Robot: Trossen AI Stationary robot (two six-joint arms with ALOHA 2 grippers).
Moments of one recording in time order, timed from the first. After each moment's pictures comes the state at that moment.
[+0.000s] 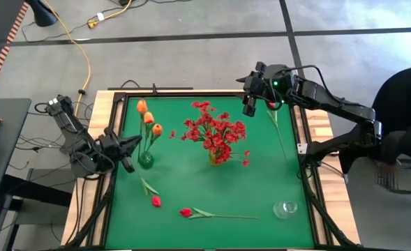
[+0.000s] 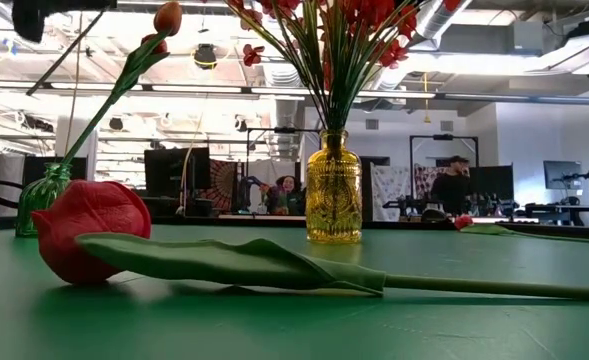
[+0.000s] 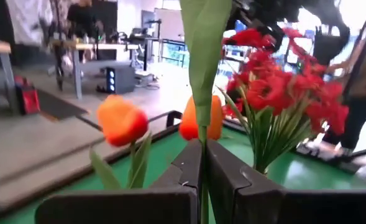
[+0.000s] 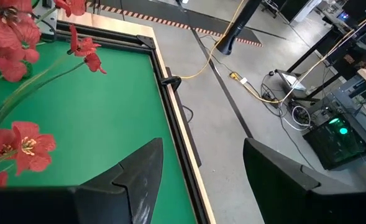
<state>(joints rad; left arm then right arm) -0.89 0.60 0.55 -0.21 -1.51 -0.43 -0.36 1.28 1.43 -0.58 0.18 -0.39</state>
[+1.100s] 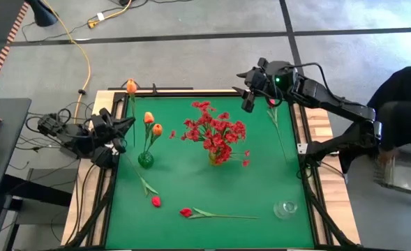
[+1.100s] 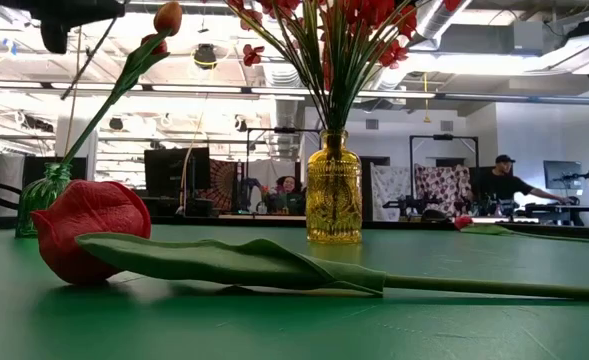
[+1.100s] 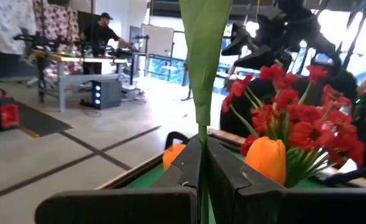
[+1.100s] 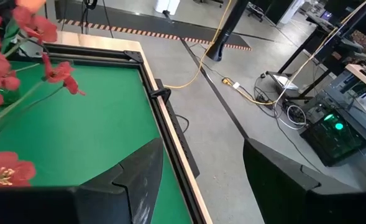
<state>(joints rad) -0.50 0.20 0.49 -0.15 -1.05 -0.06 -0.38 1.28 1.43 -0.52 0.18 -0.34</state>
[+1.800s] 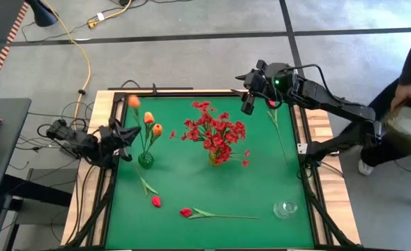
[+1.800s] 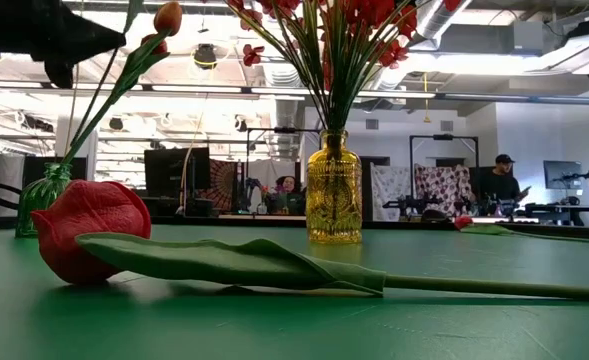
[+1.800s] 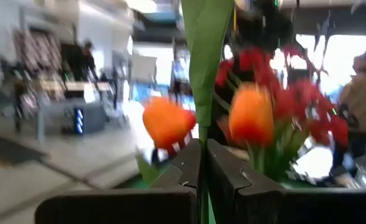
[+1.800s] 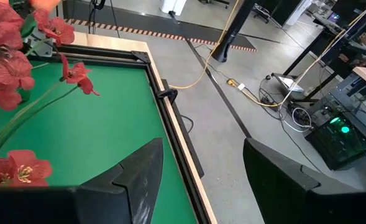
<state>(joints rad) -0.50 0.00 0.15 0.21 -0.96 0.15 -0.36 1.28 1.43 -0.52 0.18 -0.34</state>
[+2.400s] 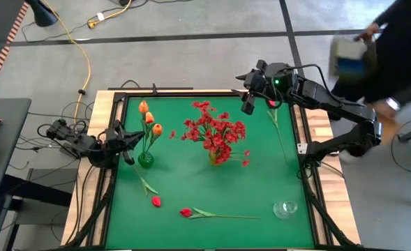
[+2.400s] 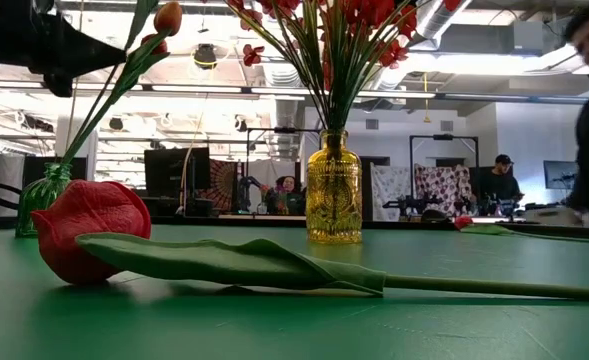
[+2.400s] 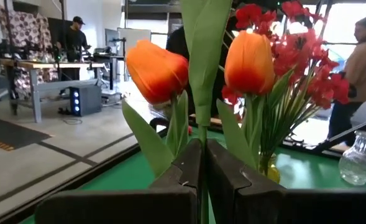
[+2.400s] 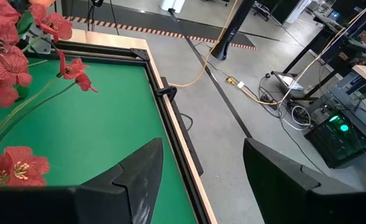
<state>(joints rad) -0.50 0.00 0.15 0.02 -0.95 0.02 -0.36 1.28 1.43 -0.53 0.18 -0.34</state>
